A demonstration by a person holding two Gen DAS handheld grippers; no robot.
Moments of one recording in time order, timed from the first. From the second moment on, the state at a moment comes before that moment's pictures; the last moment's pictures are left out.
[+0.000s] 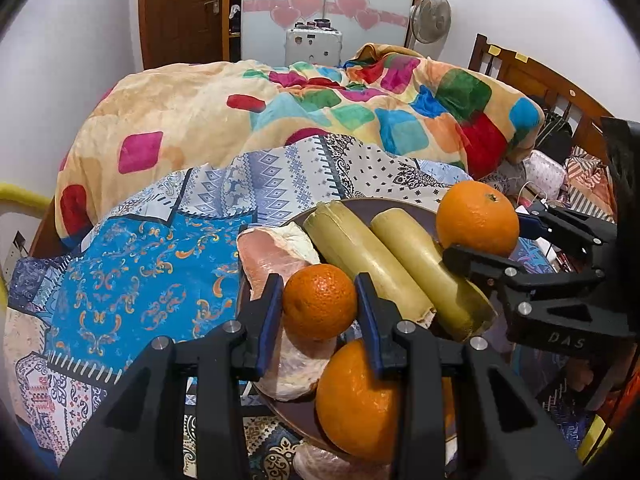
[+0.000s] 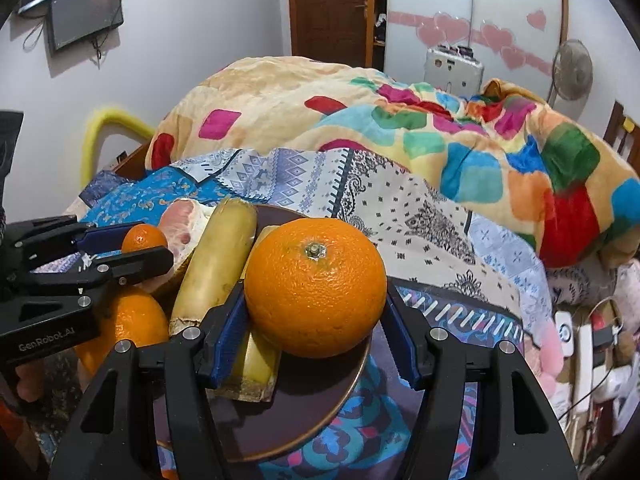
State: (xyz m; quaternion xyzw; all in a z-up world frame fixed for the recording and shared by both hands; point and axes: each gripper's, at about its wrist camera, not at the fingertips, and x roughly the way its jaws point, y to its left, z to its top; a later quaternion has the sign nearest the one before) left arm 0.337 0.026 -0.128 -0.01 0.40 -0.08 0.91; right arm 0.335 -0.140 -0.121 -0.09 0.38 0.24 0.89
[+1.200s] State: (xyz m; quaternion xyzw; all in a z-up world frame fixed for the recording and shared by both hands) left arm 0.327 0.034 -0.124 -0.03 0.40 -0.07 0.91; right arm 0.329 -0.155 -0.127 -0.11 0.39 0.23 0.89
